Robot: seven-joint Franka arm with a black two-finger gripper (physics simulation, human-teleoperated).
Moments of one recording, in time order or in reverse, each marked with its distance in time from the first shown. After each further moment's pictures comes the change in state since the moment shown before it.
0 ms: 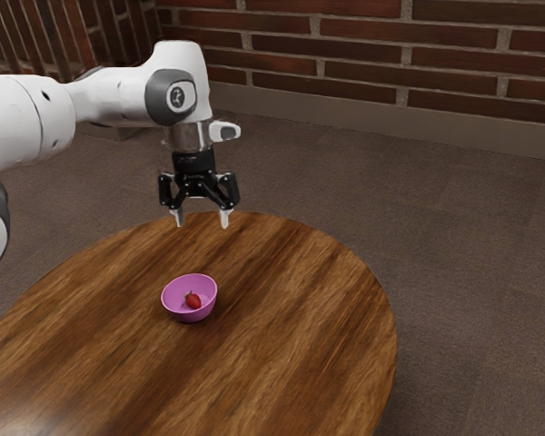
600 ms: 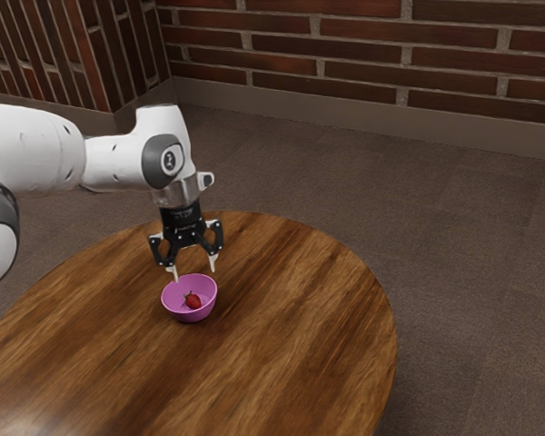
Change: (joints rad) arm -0.242 -0.006 0.308 -0.312 -0.158 0.281 -0.401
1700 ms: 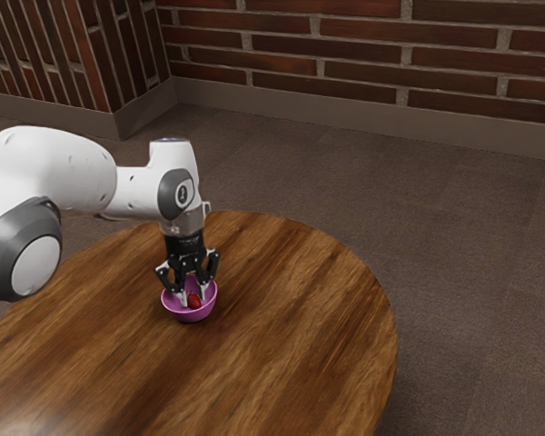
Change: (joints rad) arm 0.024 0.151 -0.005 0.016 -0.019 0.072 -0.183
